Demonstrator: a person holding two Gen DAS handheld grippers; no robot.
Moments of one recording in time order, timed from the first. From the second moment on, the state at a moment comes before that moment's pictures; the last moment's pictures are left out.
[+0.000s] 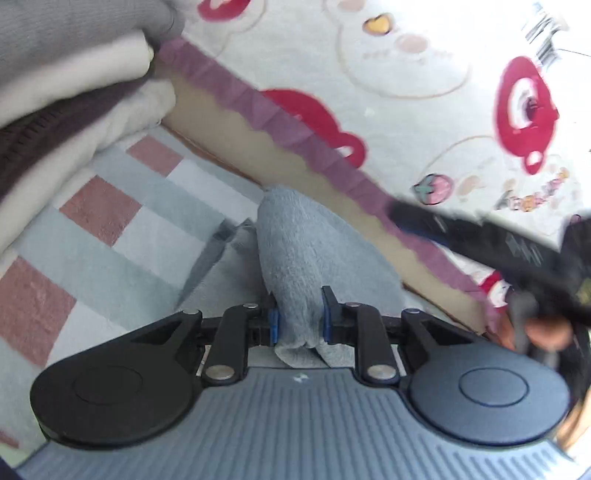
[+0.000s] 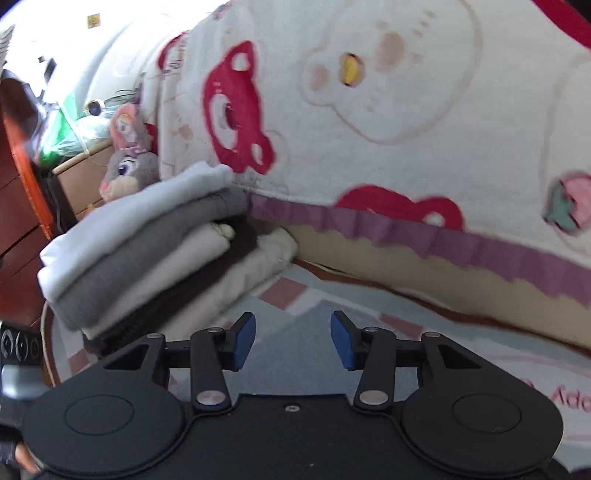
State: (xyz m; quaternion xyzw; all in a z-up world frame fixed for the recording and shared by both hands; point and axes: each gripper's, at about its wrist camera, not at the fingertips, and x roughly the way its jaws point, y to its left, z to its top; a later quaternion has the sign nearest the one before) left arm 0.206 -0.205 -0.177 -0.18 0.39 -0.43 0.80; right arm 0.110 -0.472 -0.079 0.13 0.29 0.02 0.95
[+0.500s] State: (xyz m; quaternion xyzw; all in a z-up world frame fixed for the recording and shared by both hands) left arm 0.236 -0.211 -0.201 -0.09 0.40 -0.33 0.85; right arm 0.106 -0.427 -0.144 -0.03 0.38 0.03 0.92
